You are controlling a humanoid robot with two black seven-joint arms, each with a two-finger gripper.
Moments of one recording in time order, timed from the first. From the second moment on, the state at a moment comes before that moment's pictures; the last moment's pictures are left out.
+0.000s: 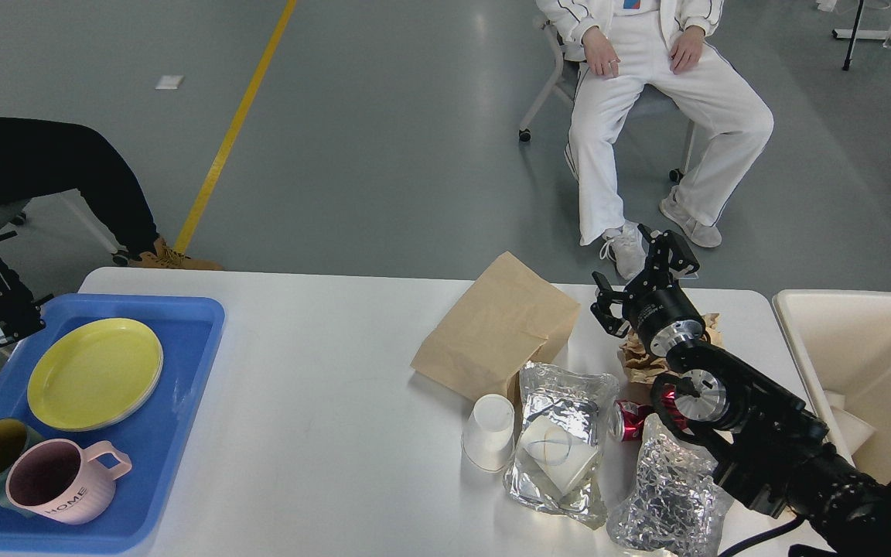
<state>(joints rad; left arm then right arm) -0.82 0.64 -0.58 -0.28 -0.14 -0.36 0.23 0.63 -0.11 0.78 0.52 -0.17 0.22 0.35</state>
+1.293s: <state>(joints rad) -0.78 0.59 -0.91 -0.28 -0.19 -0.42 0.17 0.63 -0.11 0.78 0.52 -0.17 0.22 0.35</state>
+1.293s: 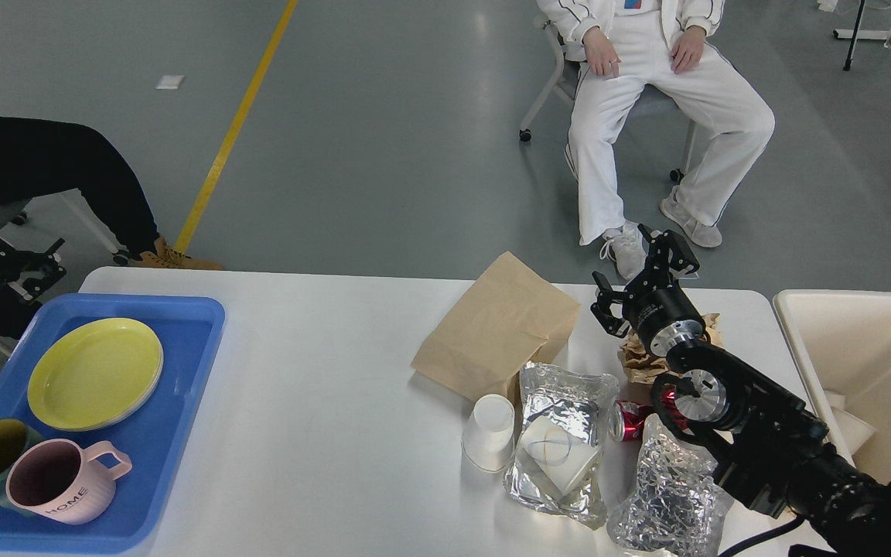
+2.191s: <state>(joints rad) -0.74 0.36 -0.89 -0.28 -0.18 -0.42 -0.09 0.63 -0.11 0.78 0.52 -0.17 0.22 0.35</state>
